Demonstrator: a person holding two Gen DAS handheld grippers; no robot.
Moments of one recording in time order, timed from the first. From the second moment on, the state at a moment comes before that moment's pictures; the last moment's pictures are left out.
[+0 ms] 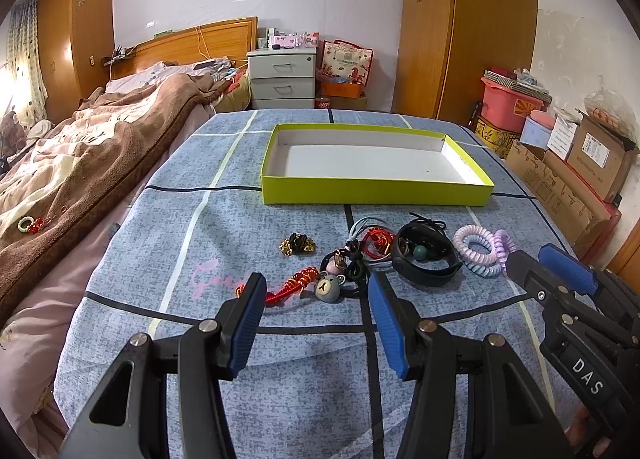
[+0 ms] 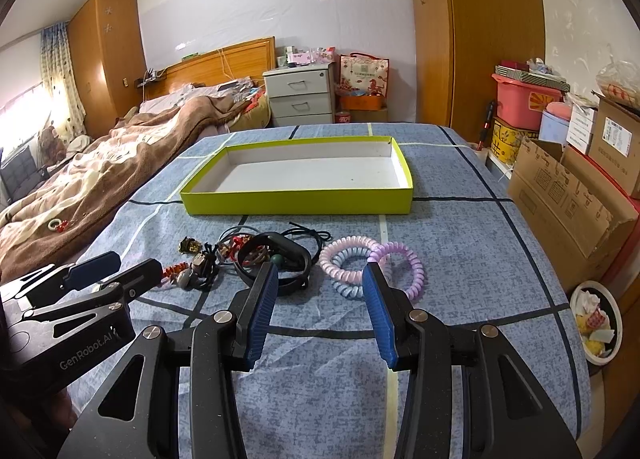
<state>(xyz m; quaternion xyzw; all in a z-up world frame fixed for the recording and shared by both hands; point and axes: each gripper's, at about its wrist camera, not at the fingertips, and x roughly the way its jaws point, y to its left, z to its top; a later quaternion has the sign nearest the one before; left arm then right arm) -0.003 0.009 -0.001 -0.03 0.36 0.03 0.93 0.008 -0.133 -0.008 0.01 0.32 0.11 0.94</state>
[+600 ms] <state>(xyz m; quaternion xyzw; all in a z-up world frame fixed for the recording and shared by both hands) 0.002 0.012 -0.003 -0.03 0.37 0.03 0.93 0.011 -0.129 -0.010 0.00 0.33 0.11 0.94</state>
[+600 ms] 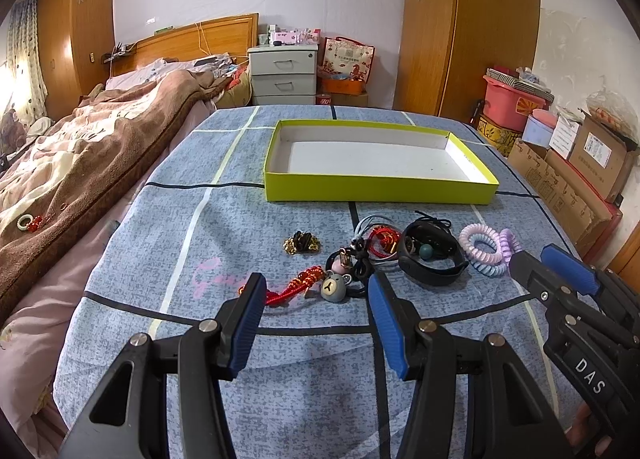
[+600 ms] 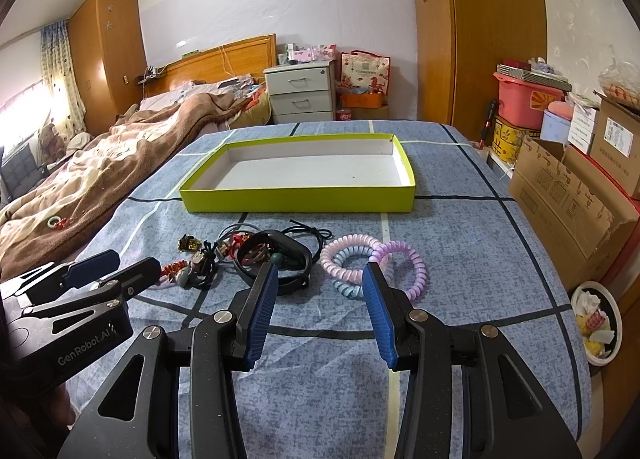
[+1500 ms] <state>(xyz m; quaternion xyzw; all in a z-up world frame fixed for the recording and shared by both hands) 0.024 0.063 -0.027 -0.09 0.42 -0.03 0.90 0.081 -0.103 -0.030 -0.07 0.40 0.25 0.88</state>
